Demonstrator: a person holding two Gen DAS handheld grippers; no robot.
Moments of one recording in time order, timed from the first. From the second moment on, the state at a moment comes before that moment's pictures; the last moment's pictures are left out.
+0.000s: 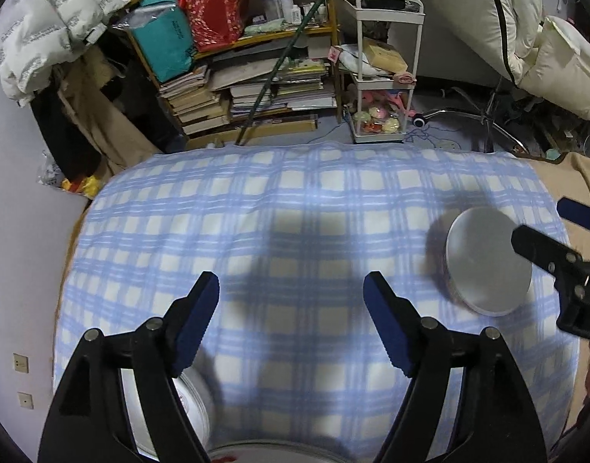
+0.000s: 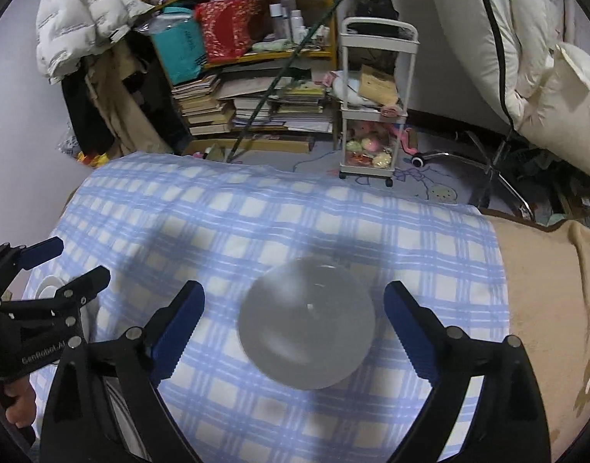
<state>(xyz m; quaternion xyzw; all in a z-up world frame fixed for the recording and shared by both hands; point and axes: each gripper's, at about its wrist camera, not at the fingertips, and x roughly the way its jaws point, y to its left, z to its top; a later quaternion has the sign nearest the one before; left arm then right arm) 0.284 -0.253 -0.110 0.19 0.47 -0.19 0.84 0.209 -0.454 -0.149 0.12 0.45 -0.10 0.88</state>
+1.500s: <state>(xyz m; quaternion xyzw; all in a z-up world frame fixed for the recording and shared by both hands) 0.256 -0.360 -0.173 0.21 0.56 -0.26 0.76 0.197 -0.491 -0.218 0.18 0.53 -0.07 0.83</state>
